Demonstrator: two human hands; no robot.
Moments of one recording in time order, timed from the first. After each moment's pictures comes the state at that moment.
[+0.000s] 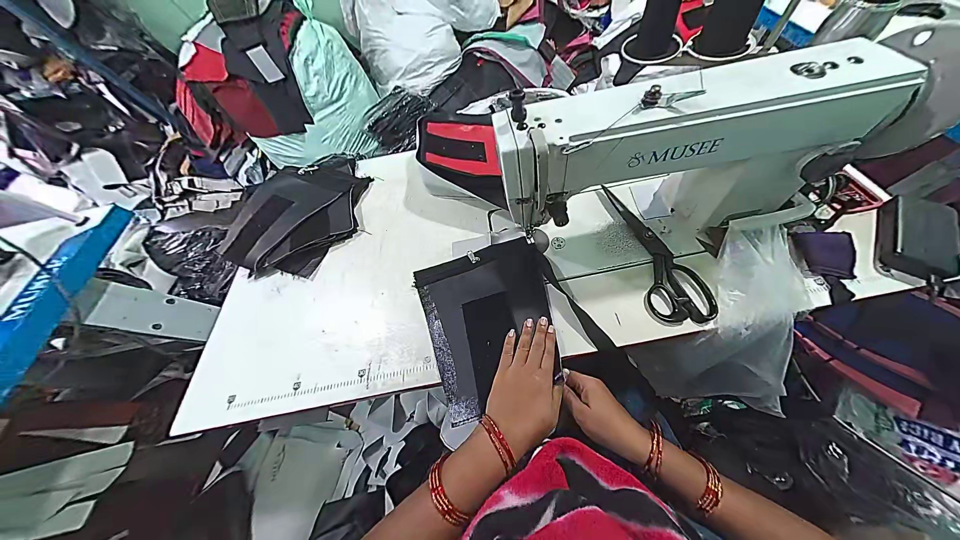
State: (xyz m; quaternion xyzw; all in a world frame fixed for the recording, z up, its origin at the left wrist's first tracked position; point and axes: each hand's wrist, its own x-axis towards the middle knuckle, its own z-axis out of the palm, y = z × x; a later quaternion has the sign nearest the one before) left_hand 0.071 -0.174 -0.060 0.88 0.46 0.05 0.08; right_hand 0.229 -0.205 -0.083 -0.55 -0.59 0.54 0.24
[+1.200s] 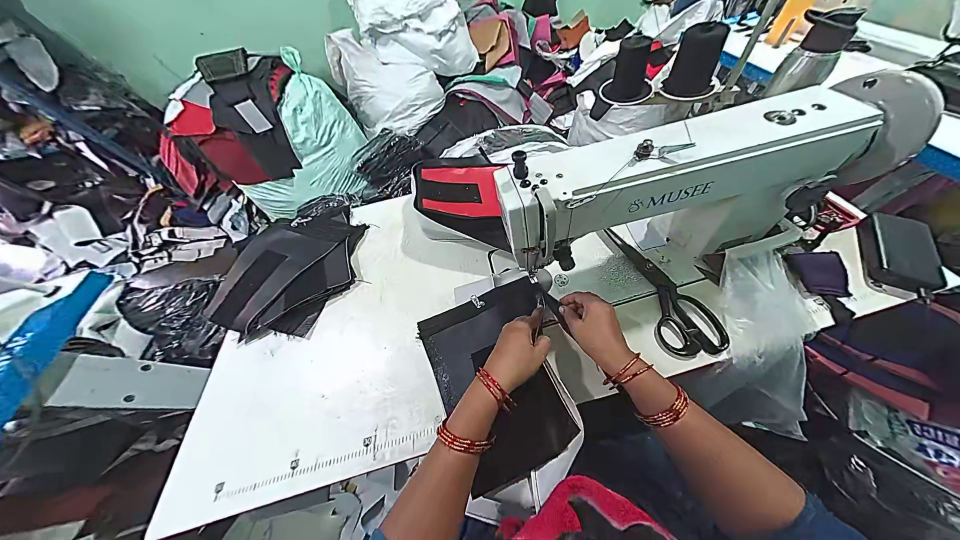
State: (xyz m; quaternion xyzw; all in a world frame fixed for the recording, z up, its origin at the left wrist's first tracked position) left_hand 0.065 -0.042 -0.017 0.76 0.51 0.05 0.40; right_hand 0.226 -0.057 -0.044 -0.71 -0.56 0.31 0.29
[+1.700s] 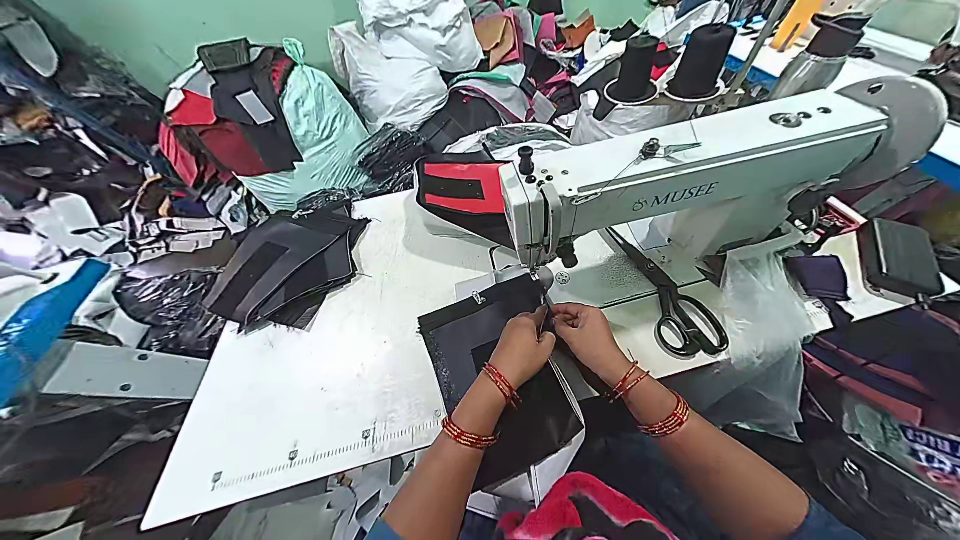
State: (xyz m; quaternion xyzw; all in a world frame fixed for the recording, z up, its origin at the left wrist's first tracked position) left_hand 0.071 -0.043 -0.021 0.76 0.51 0.06 0.39; right_hand 0.216 -0.069 -0.054 -0.63 -0.50 0.45 0.39
